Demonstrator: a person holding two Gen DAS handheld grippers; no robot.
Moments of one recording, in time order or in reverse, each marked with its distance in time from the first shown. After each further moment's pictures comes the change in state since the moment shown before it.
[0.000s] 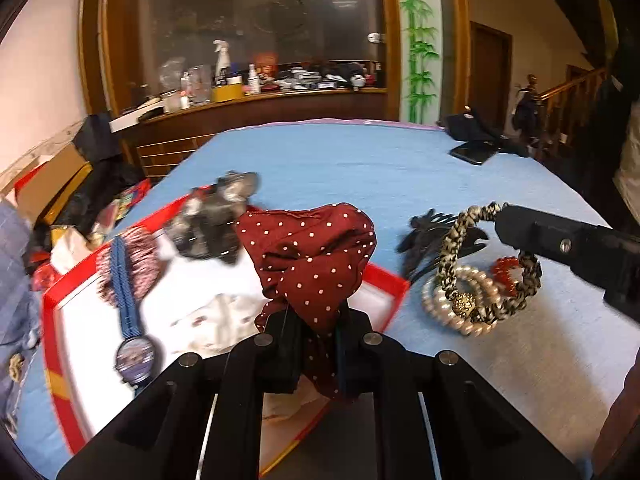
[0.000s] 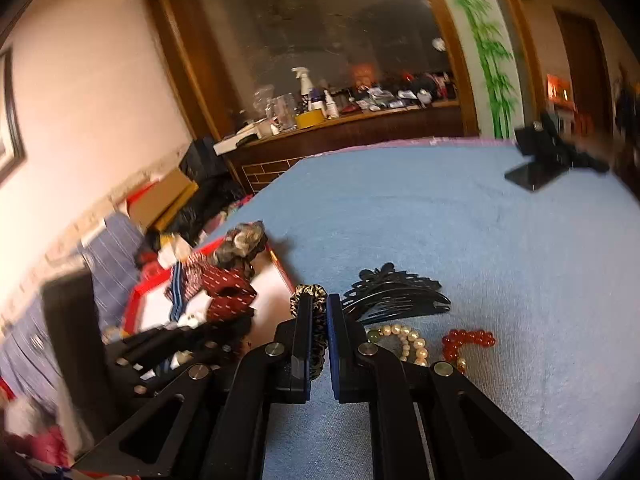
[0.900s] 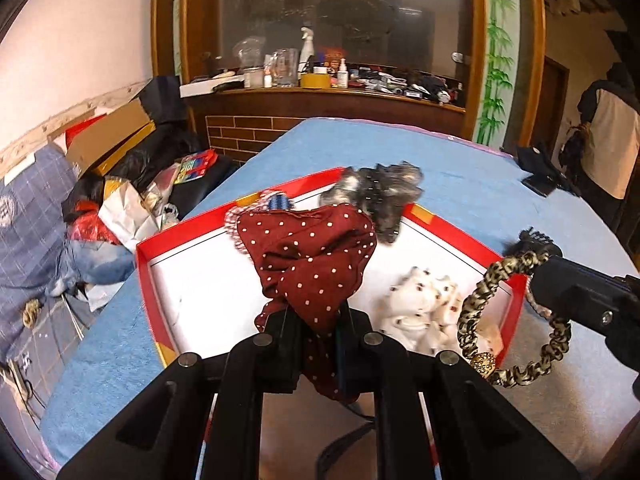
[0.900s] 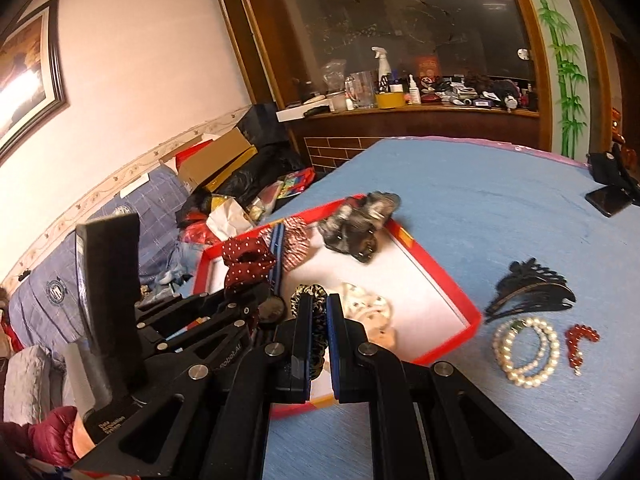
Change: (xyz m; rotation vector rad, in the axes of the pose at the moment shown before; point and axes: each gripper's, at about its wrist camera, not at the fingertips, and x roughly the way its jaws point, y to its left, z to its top) left arm -0.028 0.125 -0.027 -0.184 0.008 0.115; right arm 0.035 0.115 -0.012 -0.112 0.068 0.141
